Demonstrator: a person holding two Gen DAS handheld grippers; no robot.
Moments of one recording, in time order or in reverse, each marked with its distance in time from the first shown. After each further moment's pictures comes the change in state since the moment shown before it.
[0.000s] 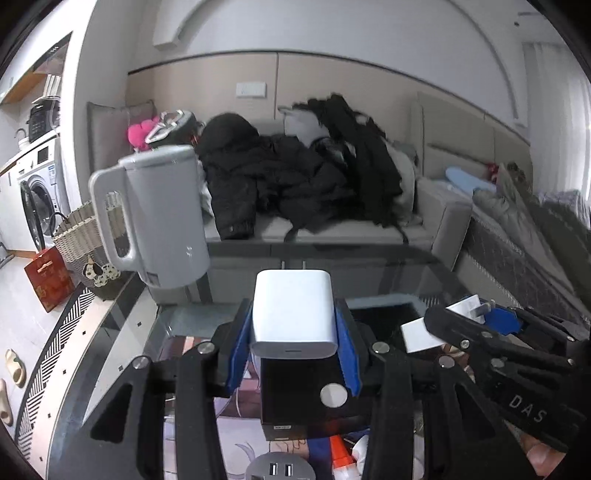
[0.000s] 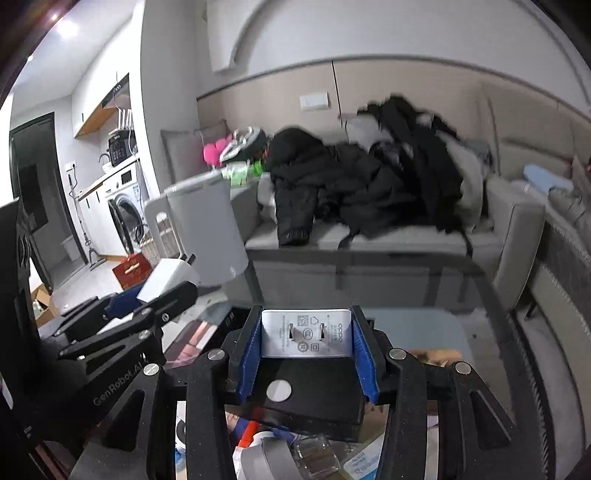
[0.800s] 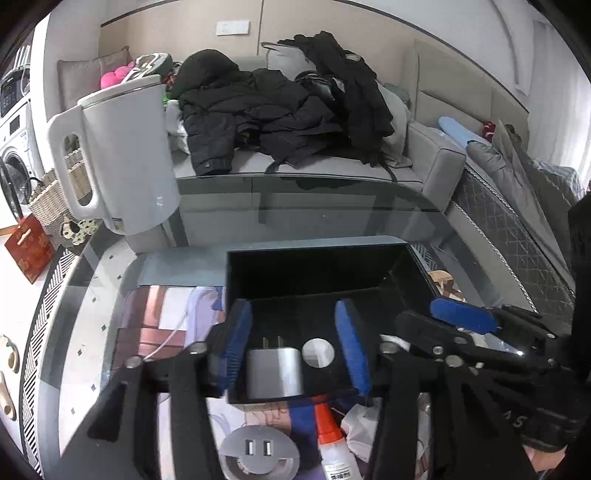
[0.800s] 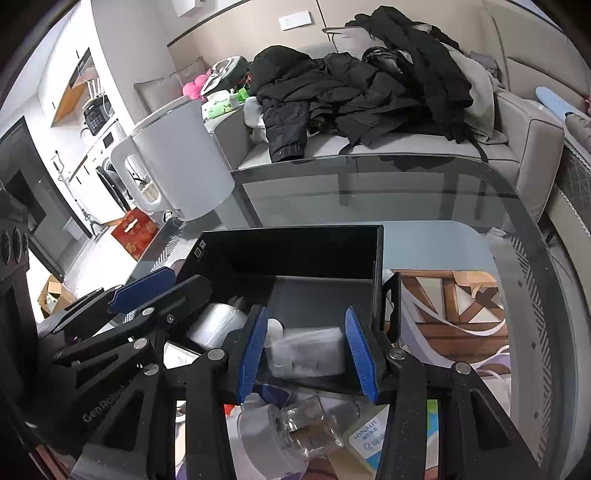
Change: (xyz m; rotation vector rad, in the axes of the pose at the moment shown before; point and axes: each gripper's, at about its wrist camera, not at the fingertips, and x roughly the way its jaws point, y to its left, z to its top) left arm 0.034 -0.008 -0.012 -0.012 0.229 -0.050; right arm 0.055 -0.020 -0.036 0.083 0.277 0.050
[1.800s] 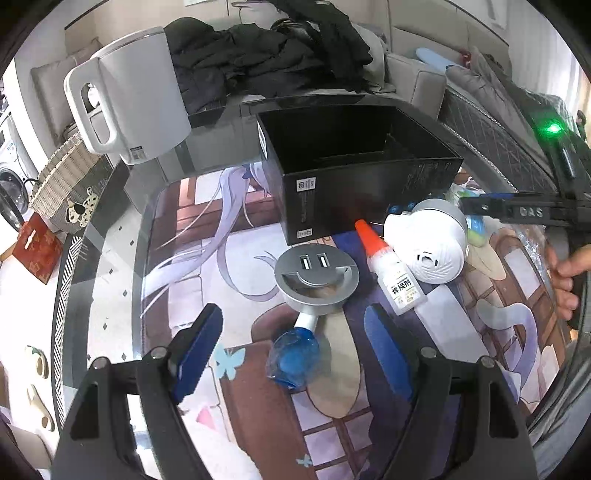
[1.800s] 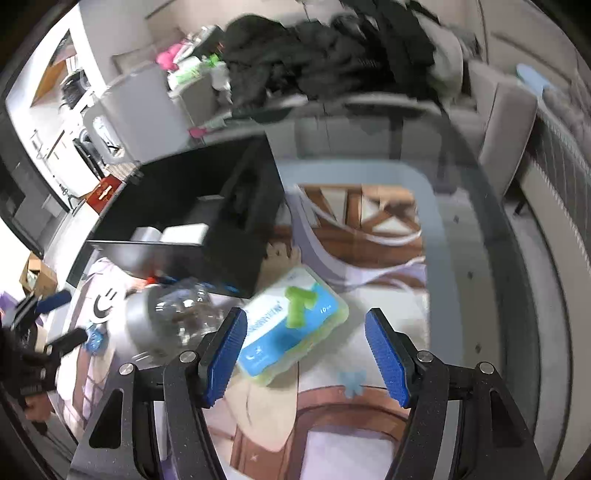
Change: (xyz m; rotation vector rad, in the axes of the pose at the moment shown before) left arm -0.036 0.030 -0.098 0.168 0.211 -0.008; right arm -0.013 -0.078 -0.063 0.021 0.174 -0.090
